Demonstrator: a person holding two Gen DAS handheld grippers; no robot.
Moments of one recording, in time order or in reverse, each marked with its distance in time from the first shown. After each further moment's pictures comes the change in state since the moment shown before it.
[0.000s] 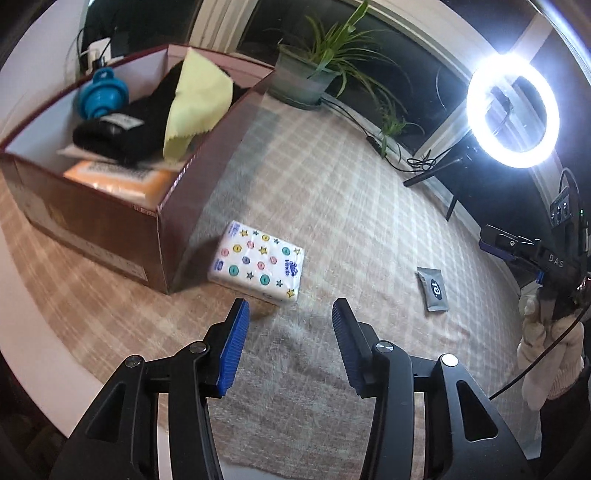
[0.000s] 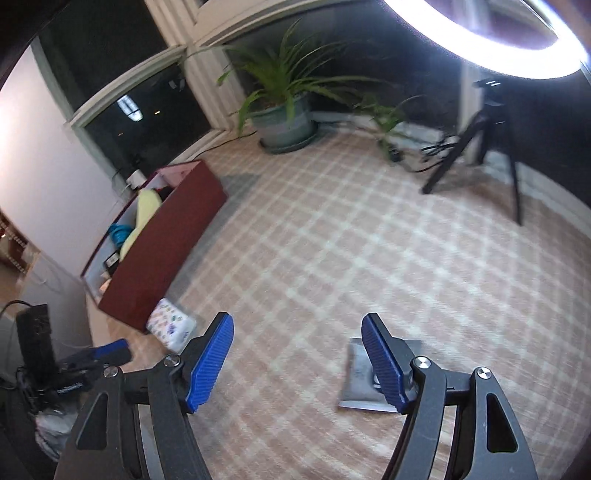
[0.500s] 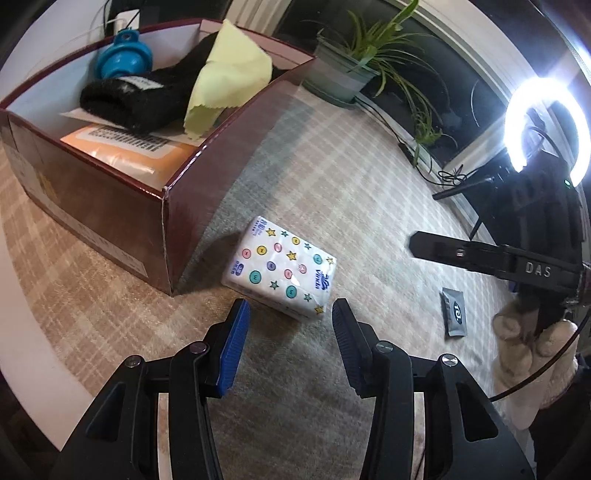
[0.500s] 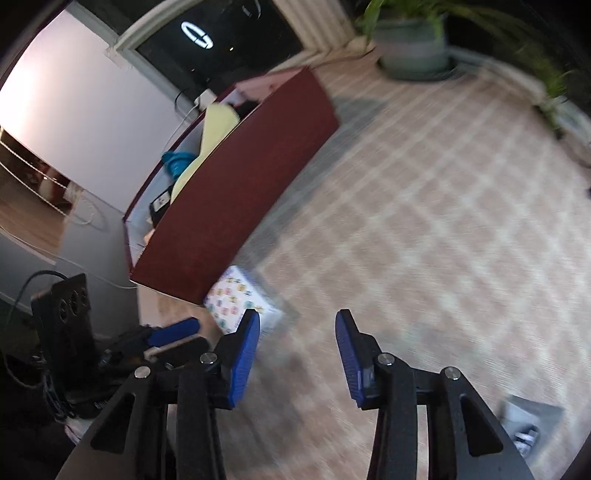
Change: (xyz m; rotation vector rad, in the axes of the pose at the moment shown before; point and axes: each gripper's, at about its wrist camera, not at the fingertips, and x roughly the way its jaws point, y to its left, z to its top) left arm 0.027 0.020 0.007 -0.112 0.012 0.039; right arm 0.121 0.075 0.020 -0.159 0.273 0.311
